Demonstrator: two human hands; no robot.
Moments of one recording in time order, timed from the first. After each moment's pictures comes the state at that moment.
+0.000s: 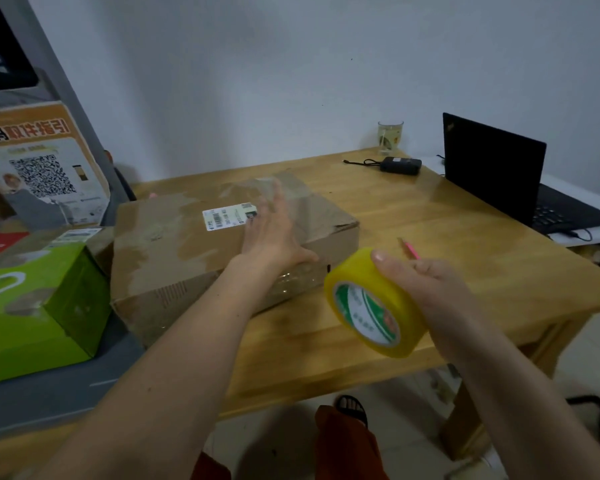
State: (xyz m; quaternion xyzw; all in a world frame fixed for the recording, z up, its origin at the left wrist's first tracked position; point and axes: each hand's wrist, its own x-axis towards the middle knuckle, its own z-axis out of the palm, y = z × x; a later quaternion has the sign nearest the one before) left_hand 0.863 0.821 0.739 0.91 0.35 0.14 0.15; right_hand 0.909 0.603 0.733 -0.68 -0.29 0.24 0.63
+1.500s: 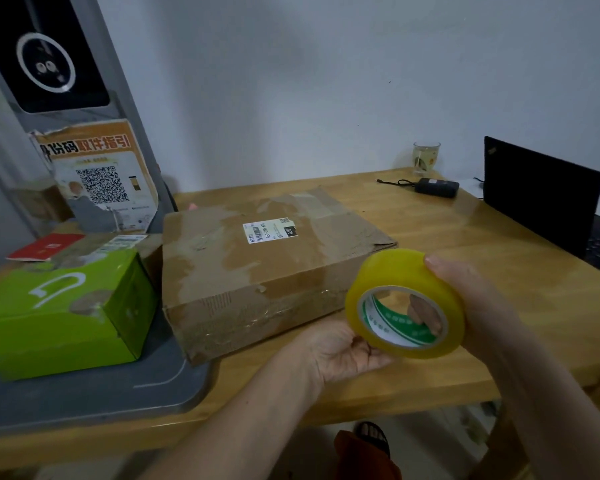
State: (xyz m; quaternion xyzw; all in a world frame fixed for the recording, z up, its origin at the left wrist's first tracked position) left_hand 0.818 0.758 0.690 0.38 0.24 -0.03 0.89; right_hand 0.940 0.632 0.726 -0.54 -0.45 0.29 0.64
